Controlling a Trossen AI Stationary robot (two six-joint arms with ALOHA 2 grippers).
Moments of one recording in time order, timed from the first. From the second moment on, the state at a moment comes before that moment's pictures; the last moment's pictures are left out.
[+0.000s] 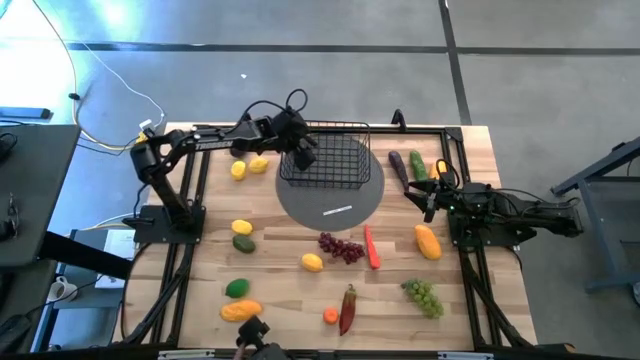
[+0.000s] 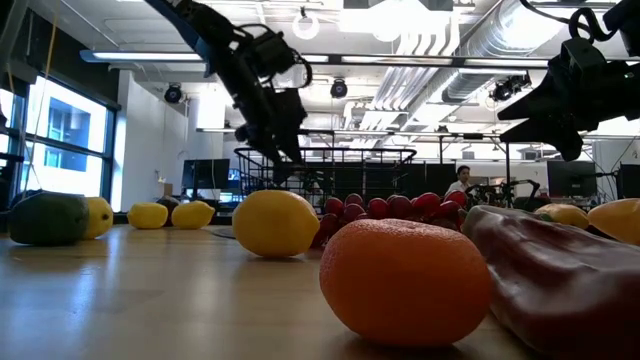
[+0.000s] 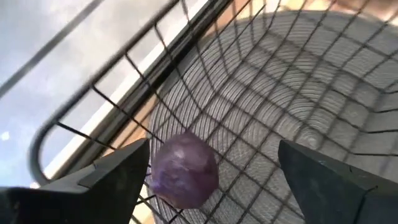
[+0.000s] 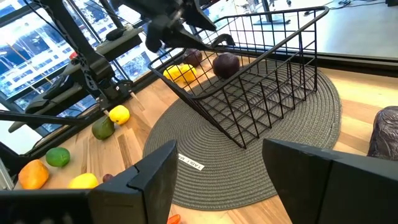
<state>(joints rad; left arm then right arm) 0.63 1.69 1.19 -0.35 -0.15 -0.01 -0.06 0.01 0.10 -0.30 0.33 0.52</state>
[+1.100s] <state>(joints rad) 0.29 1.39 1.19 -0.61 -0.03 -0.26 -0.06 0.01 0.10 -0.30 0.33 0.52</state>
